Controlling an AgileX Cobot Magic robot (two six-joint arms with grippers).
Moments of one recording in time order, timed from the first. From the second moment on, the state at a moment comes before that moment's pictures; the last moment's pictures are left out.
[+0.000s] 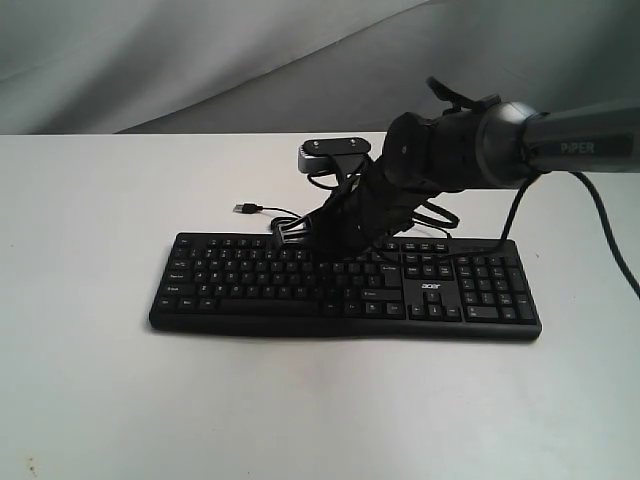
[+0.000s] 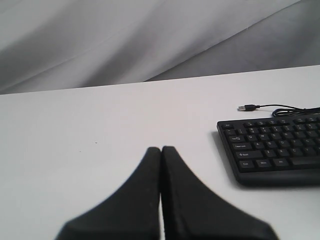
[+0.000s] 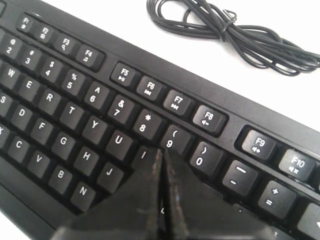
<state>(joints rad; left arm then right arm) 0.15 0.00 0.00 0.07 0.29 -0.12 0.53 2.14 -1.44 0.41 0.49 -0.18</state>
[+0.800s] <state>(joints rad) 0.15 0.00 0.00 0.07 0.29 -0.12 0.53 2.15 -1.44 0.43 0.48 -0.19</state>
